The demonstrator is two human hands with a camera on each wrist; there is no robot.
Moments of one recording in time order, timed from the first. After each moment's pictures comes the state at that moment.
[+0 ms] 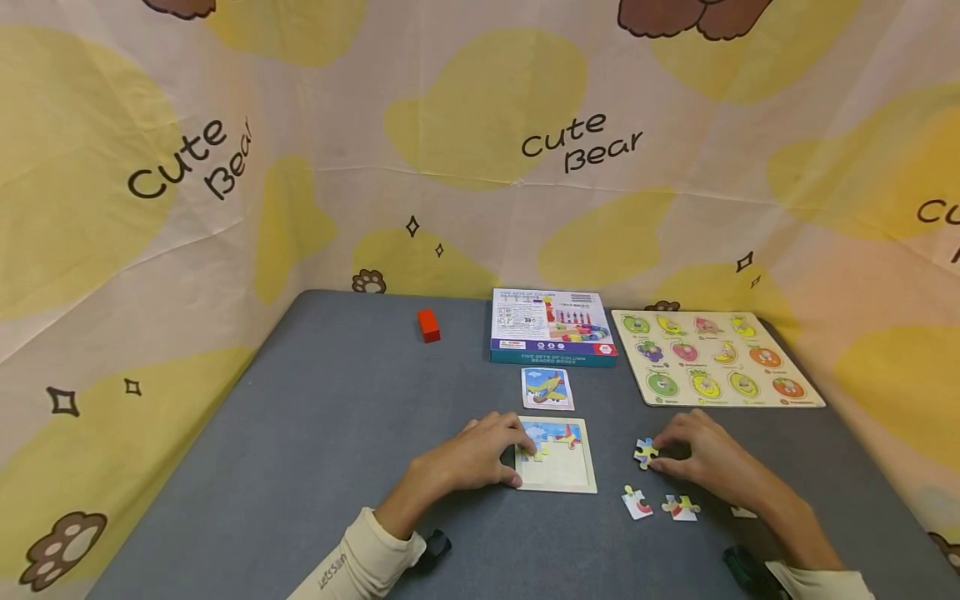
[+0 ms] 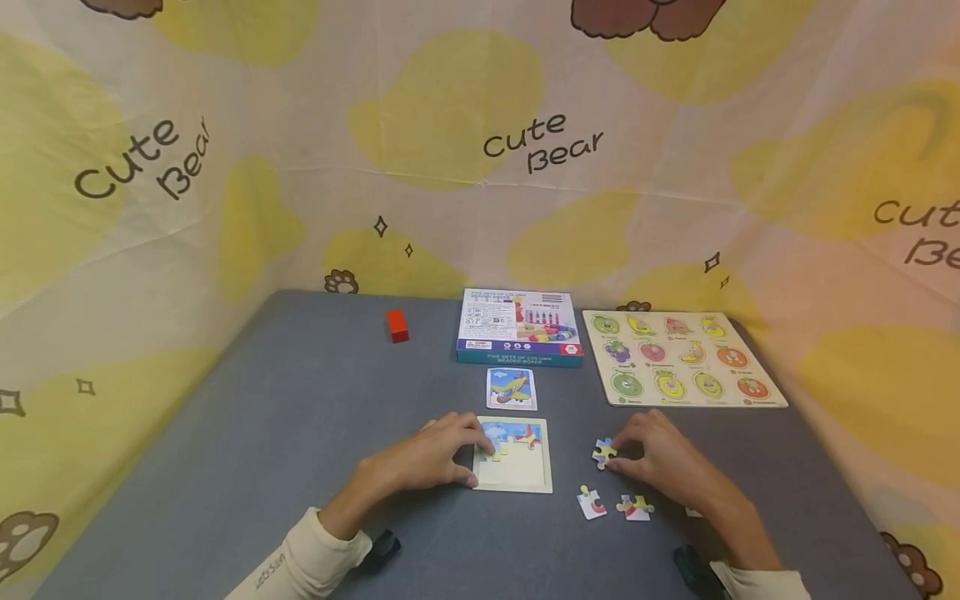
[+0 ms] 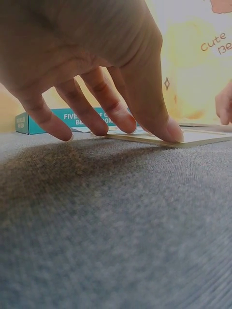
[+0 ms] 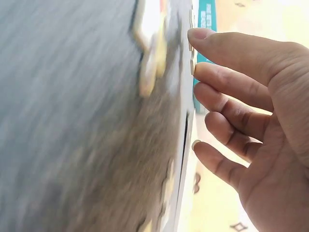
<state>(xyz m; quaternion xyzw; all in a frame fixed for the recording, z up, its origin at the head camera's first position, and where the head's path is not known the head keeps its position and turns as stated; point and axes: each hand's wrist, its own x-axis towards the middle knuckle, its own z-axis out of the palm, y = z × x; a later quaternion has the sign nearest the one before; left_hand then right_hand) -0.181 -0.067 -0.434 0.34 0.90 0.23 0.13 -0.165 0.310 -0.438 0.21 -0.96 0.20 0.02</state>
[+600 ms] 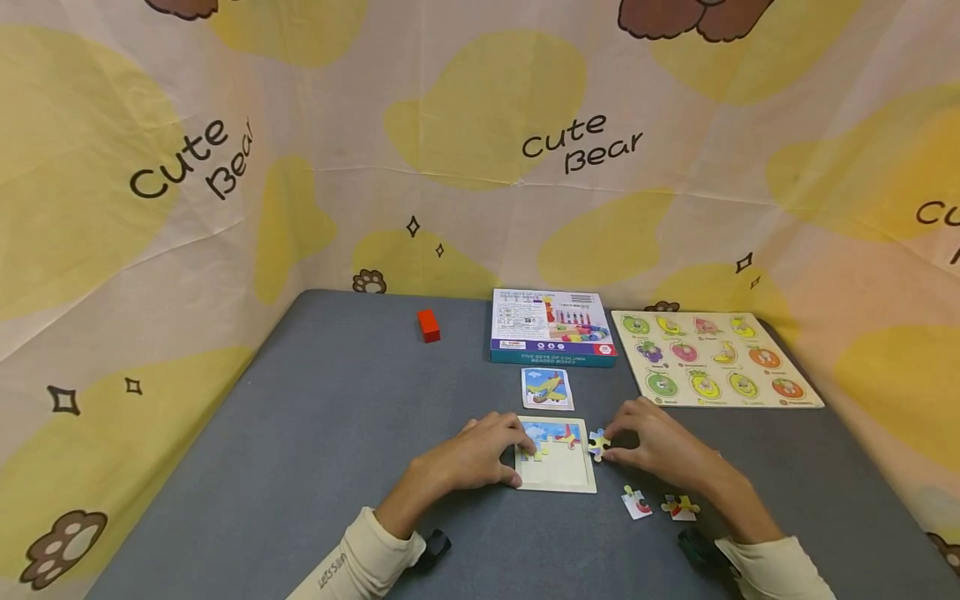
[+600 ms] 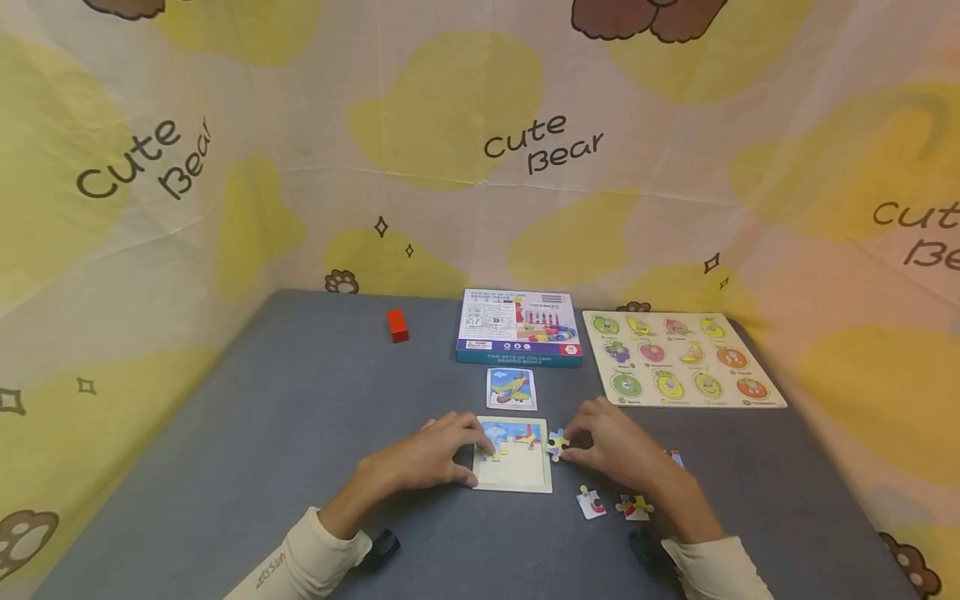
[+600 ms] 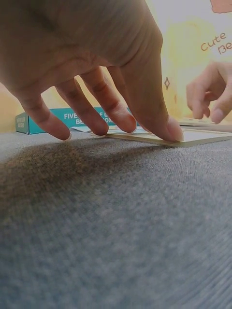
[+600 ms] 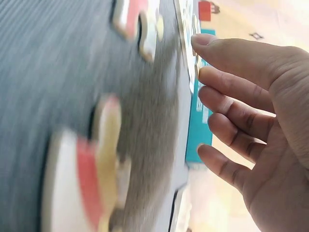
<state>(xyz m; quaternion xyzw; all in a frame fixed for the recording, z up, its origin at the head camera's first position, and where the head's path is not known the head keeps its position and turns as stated) -0.179 -0.066 -0.431 0.33 0.91 0.23 0.14 -0.182 0.252 -0.429 0.26 -0.95 0.20 -0.02</state>
